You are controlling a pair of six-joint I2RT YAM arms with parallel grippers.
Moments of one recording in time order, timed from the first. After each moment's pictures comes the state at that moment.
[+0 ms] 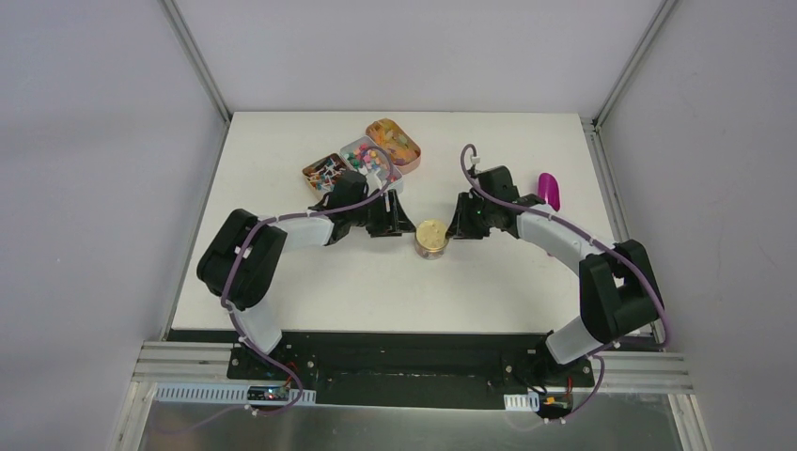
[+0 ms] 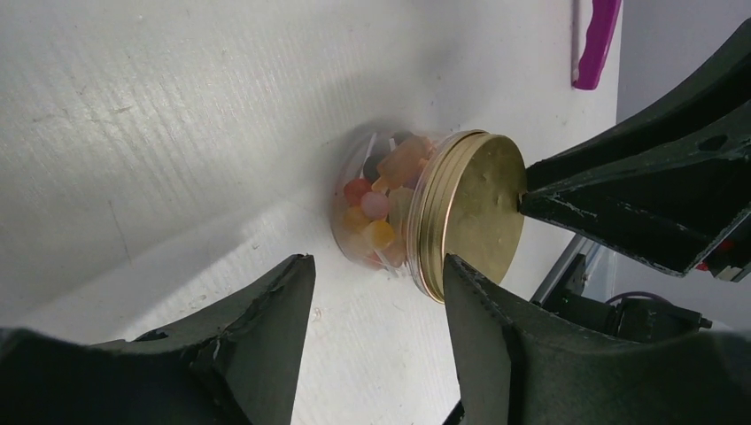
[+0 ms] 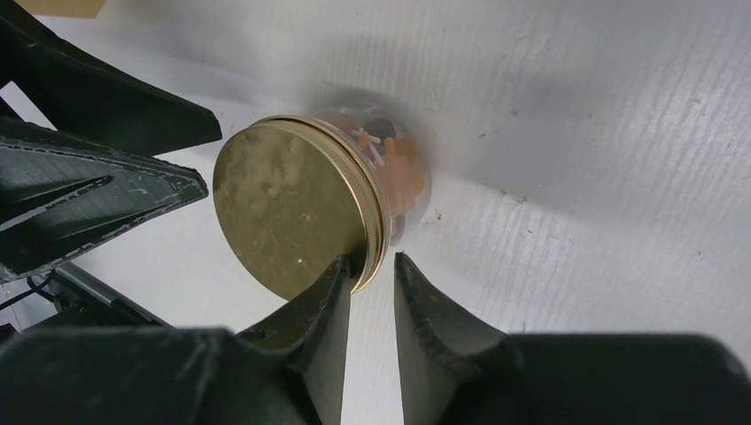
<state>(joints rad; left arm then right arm) -0.50 1.73 0.88 0.22 0.53 -0.74 0.44 1.54 0.99 -0.39 -0.28 0.47</state>
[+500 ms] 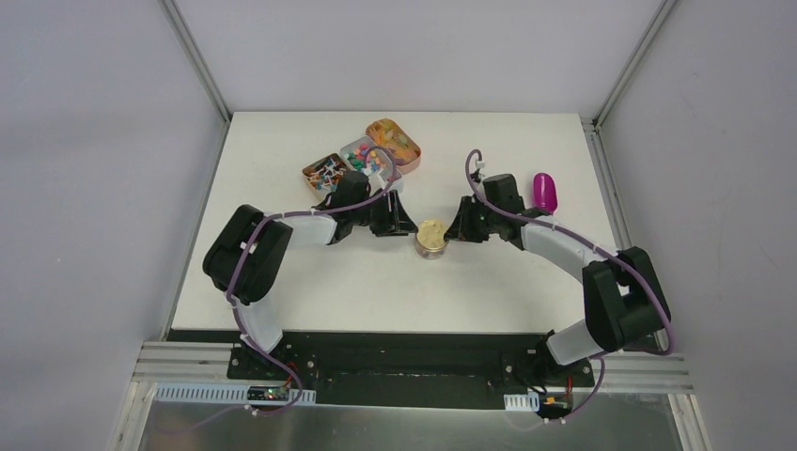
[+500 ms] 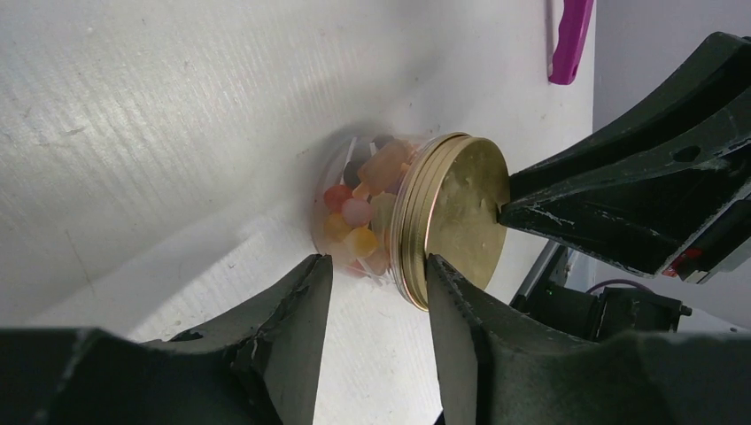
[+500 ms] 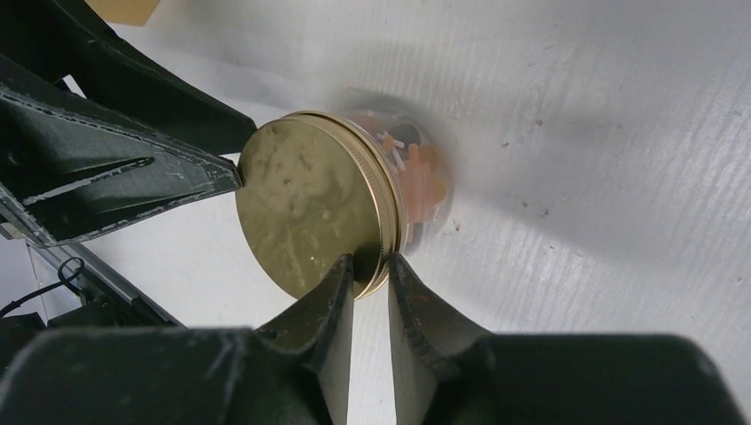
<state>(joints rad) -0.50 1.78 0.89 0.26 0.55 -0.74 0.43 1.51 0.87 -0.24 -0.33 0.49</state>
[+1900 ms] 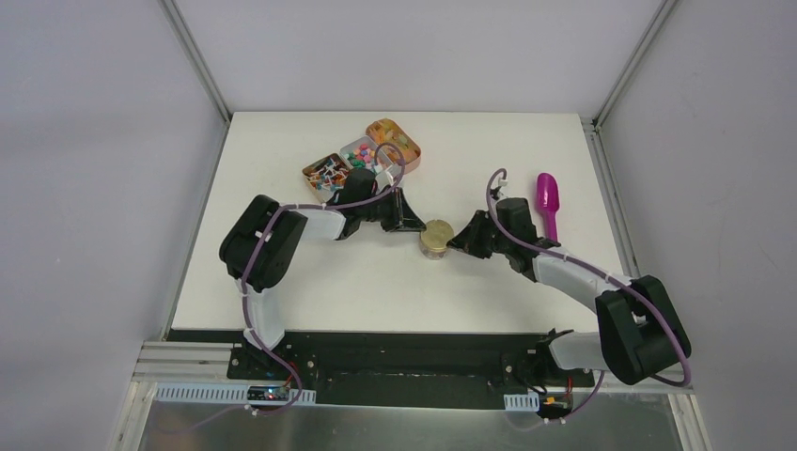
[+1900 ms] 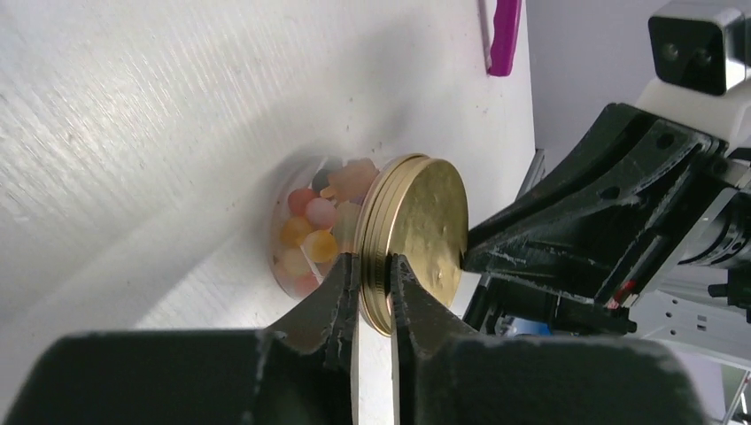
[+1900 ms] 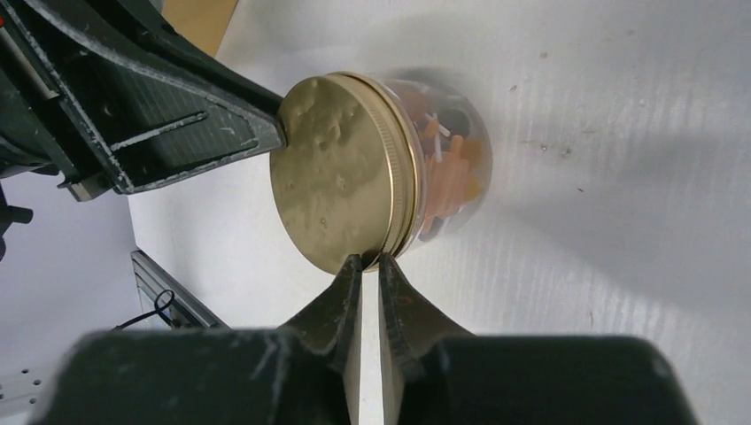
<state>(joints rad) -0.51 1.90 0.96 0.36 0.67 -0.79 0.43 1.33 0.59 0.03 -0.32 0.75</state>
